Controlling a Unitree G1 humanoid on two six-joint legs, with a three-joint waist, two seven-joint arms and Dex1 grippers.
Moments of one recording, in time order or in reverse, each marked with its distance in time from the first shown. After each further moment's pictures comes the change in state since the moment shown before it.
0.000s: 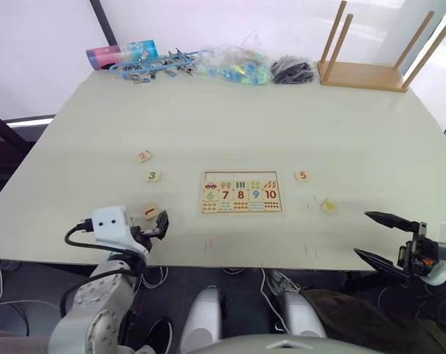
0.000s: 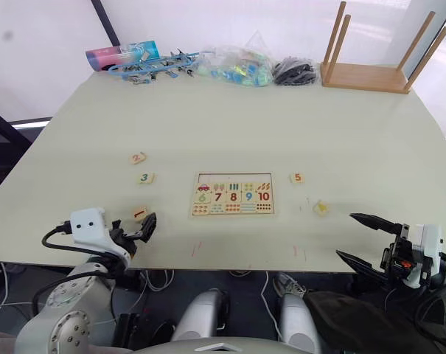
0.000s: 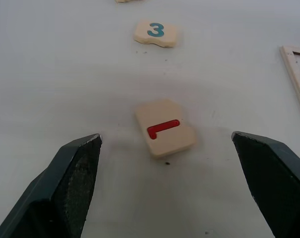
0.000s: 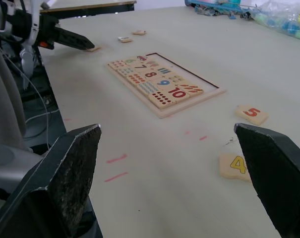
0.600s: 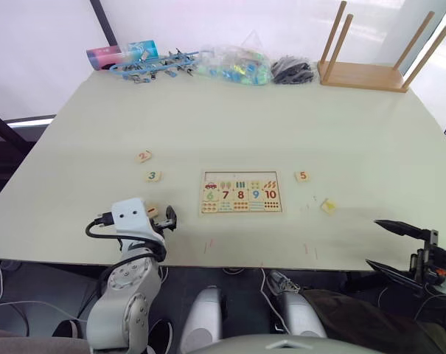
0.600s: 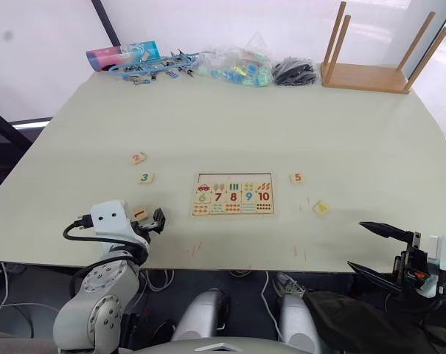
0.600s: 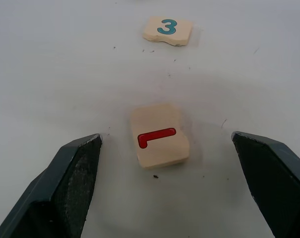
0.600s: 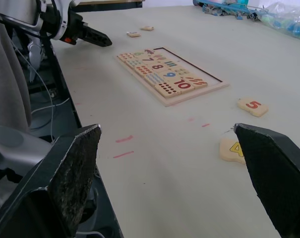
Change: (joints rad) left arm -0.100 -0.109 -0.117 0.036 0.191 0.025 0.161; right arm 0.009 0.001 -0.039 0.105 0.014 -0.097 0.106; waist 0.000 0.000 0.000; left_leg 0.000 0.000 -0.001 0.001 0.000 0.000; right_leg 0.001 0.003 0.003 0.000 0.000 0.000
